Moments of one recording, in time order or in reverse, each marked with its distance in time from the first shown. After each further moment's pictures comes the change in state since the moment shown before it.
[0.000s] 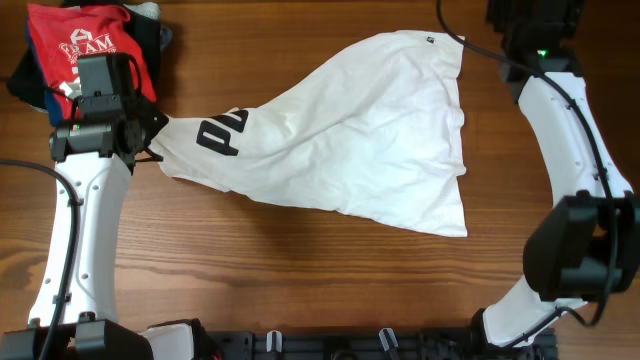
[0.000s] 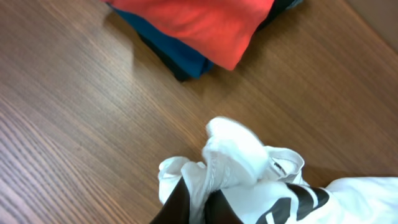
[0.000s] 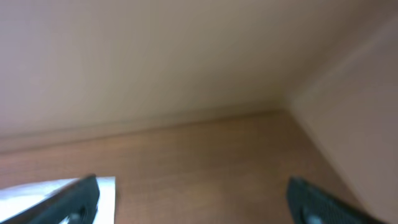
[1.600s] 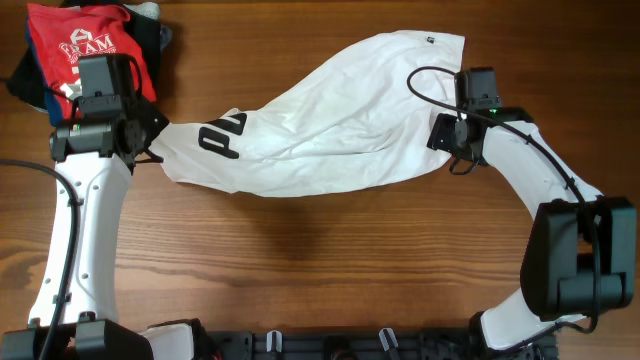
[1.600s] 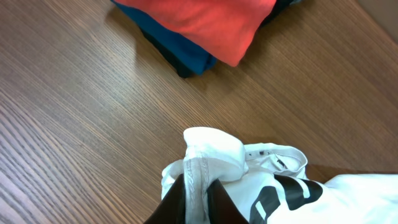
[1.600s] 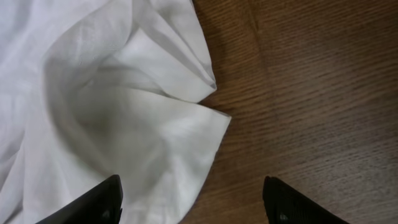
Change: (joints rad) left arm 0.000 0.000 -0.001 -0.014 0.000 0.000; right arm 0.098 -0.067 -0.458 -0.311 -0.278 0.509
